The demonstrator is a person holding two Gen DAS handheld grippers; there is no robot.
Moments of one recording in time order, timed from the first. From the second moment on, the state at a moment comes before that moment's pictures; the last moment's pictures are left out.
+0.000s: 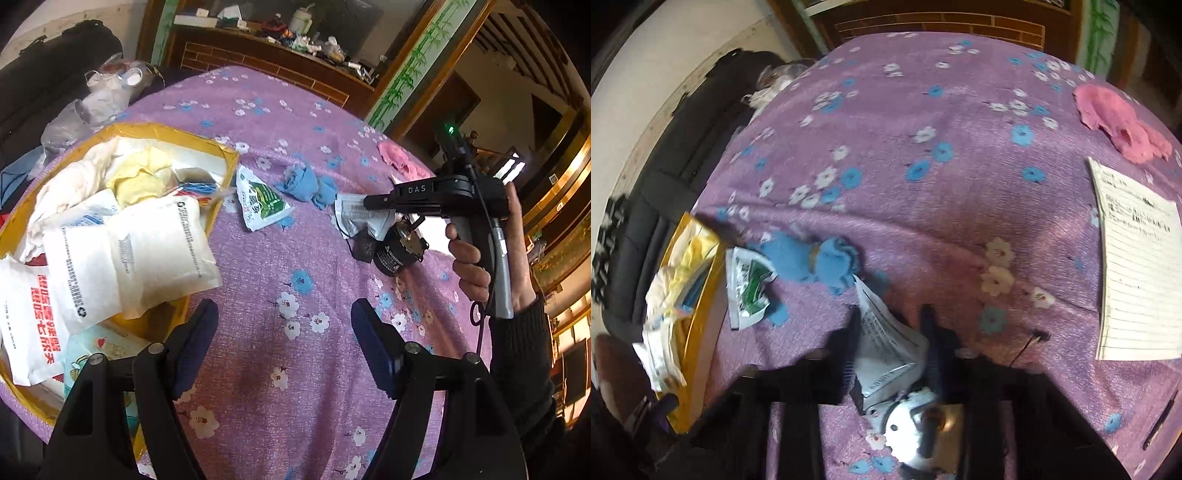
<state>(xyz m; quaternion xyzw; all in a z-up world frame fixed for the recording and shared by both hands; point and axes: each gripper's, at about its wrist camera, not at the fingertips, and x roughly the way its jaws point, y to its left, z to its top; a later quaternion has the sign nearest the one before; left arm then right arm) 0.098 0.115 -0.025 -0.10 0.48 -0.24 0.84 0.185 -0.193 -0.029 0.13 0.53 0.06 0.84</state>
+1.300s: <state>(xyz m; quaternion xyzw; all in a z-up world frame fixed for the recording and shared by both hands) 0.205 0.028 -0.020 -0.08 0.52 -0.22 0.82 0.006 -0.252 -0.041 0.30 0.22 0.13 0.92</state>
